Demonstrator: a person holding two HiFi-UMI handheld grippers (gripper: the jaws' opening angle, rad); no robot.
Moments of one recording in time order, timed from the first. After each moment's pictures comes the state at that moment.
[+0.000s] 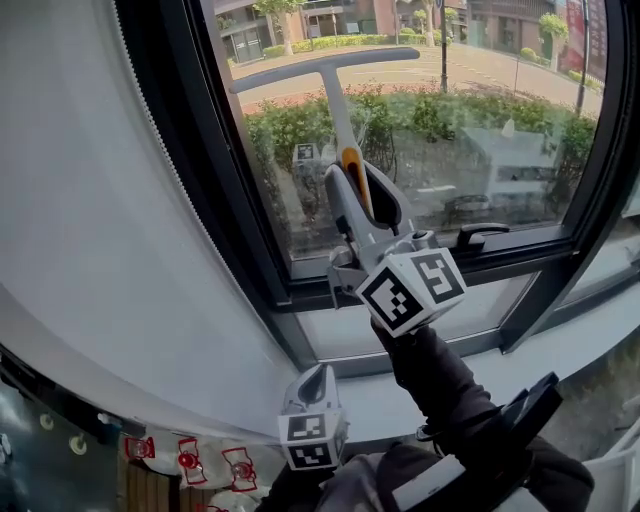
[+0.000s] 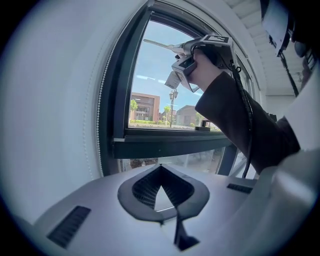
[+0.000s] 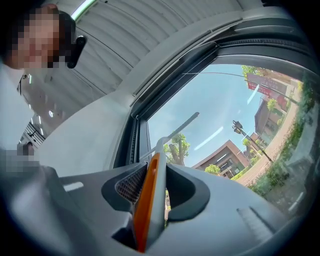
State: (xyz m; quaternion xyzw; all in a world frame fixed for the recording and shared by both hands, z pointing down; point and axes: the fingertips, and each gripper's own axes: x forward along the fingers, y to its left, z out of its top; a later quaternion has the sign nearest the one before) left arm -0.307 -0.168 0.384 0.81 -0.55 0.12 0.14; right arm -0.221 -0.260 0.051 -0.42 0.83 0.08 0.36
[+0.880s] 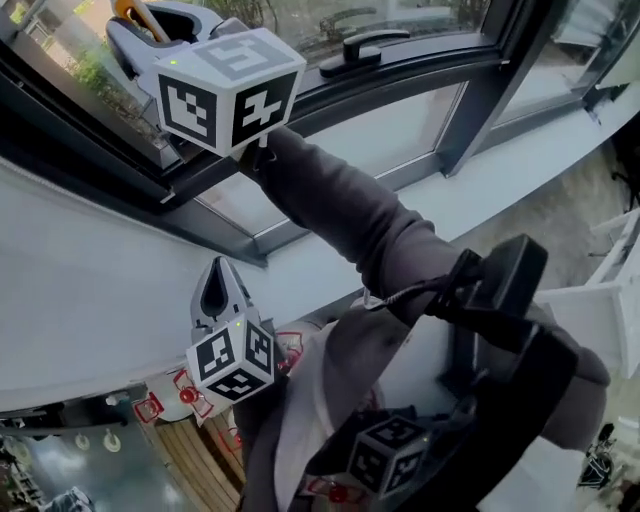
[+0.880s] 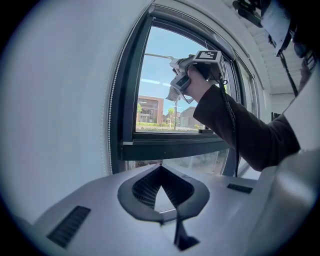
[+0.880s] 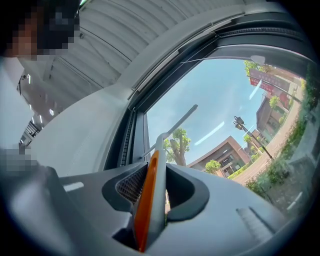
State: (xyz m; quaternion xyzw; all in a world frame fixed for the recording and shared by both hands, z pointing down) left arm -0.320 -0.158 0.370 0.80 -0.58 0.10 0.12; right arm -0.224 -0.297 0.058 -0.41 0.84 0.07 0.33
